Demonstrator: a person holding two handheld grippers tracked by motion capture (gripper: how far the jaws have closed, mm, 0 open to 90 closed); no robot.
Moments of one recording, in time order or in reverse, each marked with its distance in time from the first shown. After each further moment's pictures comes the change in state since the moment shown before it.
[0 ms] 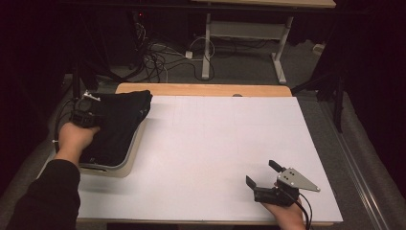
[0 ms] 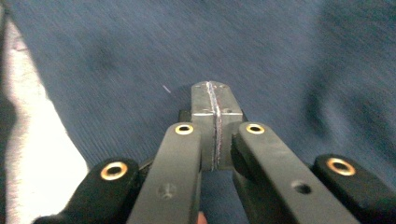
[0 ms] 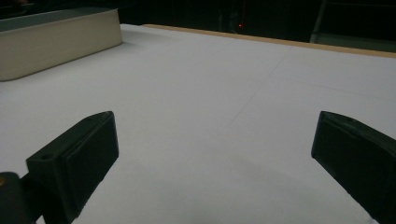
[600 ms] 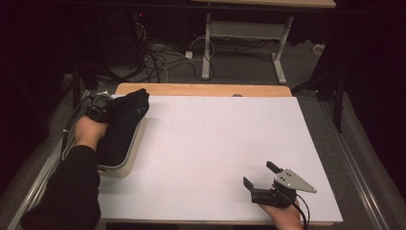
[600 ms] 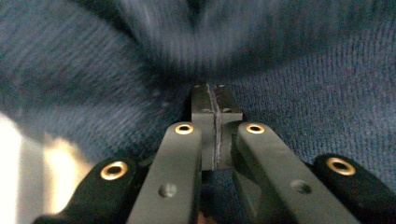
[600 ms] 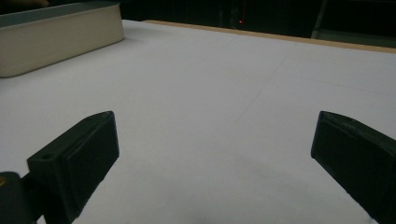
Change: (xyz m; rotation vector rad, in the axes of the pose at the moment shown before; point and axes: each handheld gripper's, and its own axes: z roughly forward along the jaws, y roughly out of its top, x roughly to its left) left arm -0.007 0.018 0.070 0.129 0.095 0.062; right arm 0.008 -0.001 0.001 0.012 -0.005 -0.002
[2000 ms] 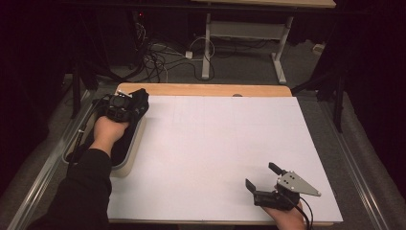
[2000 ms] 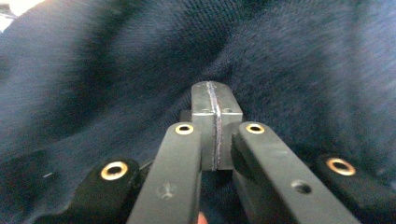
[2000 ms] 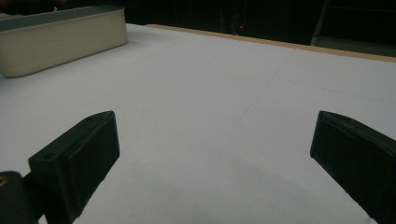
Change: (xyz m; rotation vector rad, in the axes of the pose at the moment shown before) left arm -0.064 0.014 -0.034 -0.145 -0.239 0.018; right arm -0.001 0.001 -0.009 -0.016 0.003 -0.019
